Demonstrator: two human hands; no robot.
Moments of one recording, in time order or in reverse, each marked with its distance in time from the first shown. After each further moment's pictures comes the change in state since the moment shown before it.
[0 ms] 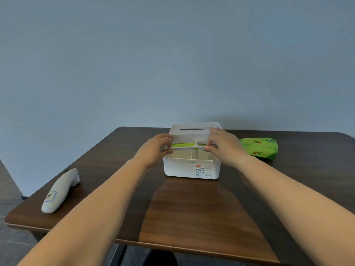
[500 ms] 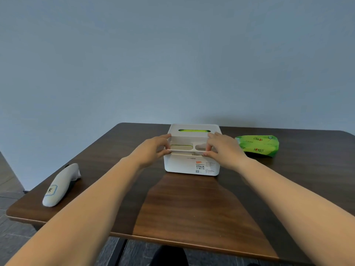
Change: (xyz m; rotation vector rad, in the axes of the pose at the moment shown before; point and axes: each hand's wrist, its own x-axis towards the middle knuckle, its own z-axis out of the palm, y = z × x) left_hand -0.015 -0.004 -0.006 -0.047 -0.133 -0.048; right_hand -0.009 0.000 0.012 -0.050 -0.062 -0.059
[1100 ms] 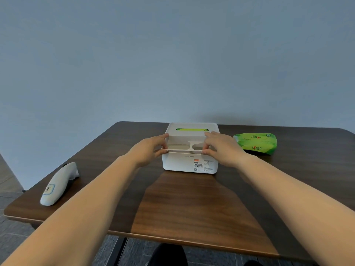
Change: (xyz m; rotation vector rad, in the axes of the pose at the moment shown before) left_hand 0.000 -0.006 -0.001 0.052 -0.055 -0.015; right_hand -0.004 -0.003 -0.008 0.018 -0.076 -0.010
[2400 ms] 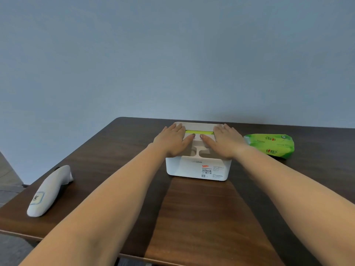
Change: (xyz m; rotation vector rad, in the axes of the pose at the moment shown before) left_hand 0.077 0.022 0.024 0.299 -0.144 -0.112; right_hand 0.068 0.027 0.030 -0.136 -0.135 0.245
